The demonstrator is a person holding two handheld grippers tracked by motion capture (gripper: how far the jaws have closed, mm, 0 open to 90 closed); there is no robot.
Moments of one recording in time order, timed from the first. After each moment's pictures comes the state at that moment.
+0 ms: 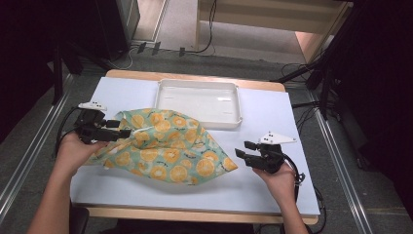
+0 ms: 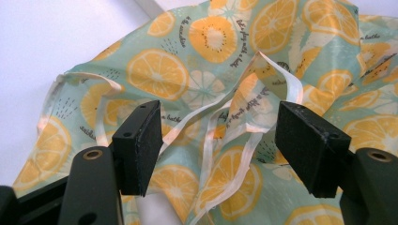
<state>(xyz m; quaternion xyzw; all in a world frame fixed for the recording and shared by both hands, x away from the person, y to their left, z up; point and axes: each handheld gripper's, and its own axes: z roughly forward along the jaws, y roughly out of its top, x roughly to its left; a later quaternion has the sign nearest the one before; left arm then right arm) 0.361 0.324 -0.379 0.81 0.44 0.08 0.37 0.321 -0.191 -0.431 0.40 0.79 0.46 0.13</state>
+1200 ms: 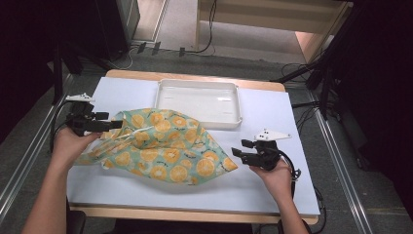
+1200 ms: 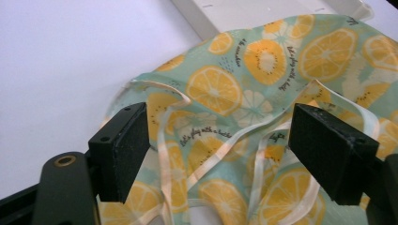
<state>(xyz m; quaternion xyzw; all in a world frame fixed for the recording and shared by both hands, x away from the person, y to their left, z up) 0.383 0.357 -0.384 0.77 0.49 0.10 0.39 0.332 -0.183 -0.434 0.39 0.79 0.45 0.11</state>
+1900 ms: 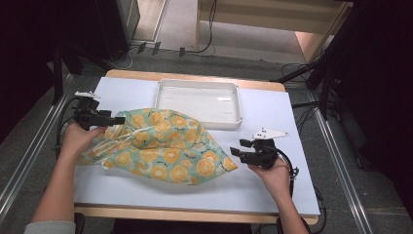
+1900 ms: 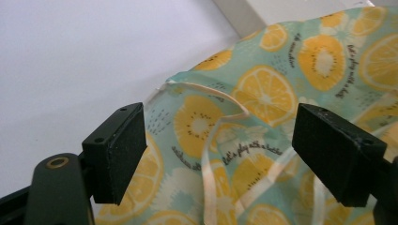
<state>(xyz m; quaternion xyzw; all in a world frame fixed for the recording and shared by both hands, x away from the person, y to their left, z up) 0.422 0.366 -0.416 0.77 0.51 0.08 0.37 0.338 -0.180 -0.438 0.39 0.80 0.44 0.11</state>
